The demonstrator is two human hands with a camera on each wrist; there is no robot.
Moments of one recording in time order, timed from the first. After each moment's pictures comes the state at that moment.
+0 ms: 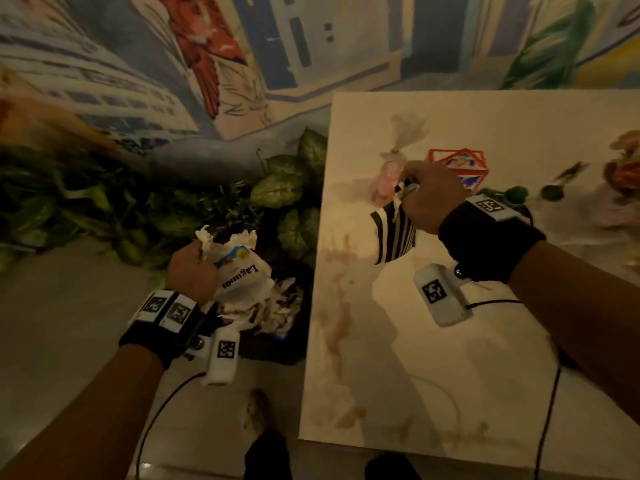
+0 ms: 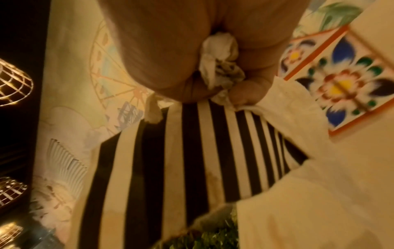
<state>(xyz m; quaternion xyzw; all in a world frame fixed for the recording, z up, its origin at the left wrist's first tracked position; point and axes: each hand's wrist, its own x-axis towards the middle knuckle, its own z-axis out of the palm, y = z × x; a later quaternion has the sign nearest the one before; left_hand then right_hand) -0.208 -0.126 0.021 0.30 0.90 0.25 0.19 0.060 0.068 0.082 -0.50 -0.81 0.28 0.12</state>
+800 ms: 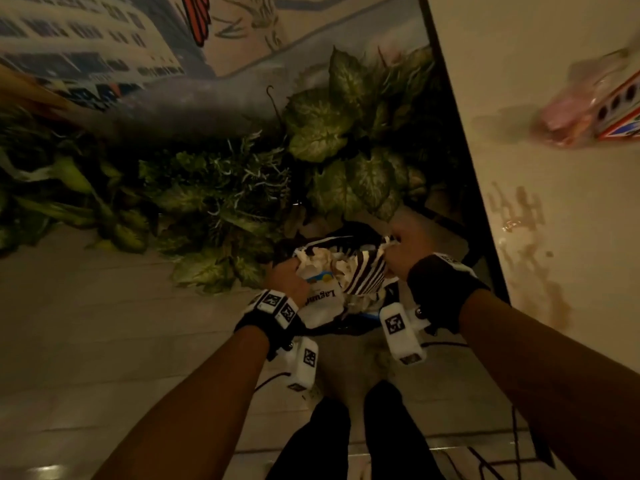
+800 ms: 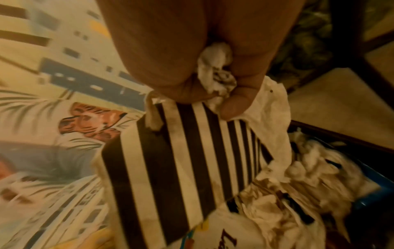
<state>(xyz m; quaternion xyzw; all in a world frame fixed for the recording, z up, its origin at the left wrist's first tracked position) -0.389 -0.131 -0.164 0.38 0.82 0.05 0.42 -0.207 -0.048 -0.112 -0.67 -0.56 0.48 0.05</state>
